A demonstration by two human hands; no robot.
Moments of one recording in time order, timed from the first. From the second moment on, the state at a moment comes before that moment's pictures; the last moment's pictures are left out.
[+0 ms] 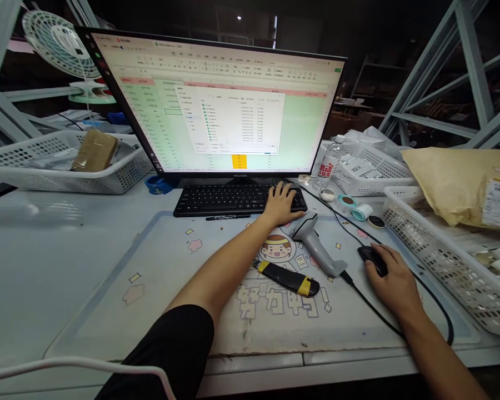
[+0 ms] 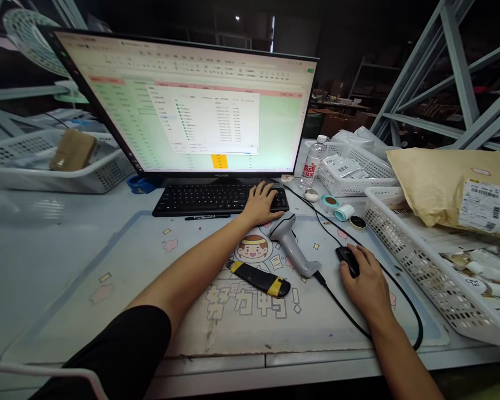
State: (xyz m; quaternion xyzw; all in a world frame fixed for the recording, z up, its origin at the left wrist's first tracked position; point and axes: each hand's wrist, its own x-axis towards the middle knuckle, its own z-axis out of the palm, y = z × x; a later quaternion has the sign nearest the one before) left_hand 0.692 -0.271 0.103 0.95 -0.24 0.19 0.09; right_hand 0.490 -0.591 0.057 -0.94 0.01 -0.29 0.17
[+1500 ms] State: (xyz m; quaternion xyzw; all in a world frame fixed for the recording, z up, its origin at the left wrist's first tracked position) left_hand 0.679 -0.249 0.133 0.94 -0.22 0.22 0.17; right_hand 0.494 -0.603 0.045 -0.96 0.05 -0.24 0.14
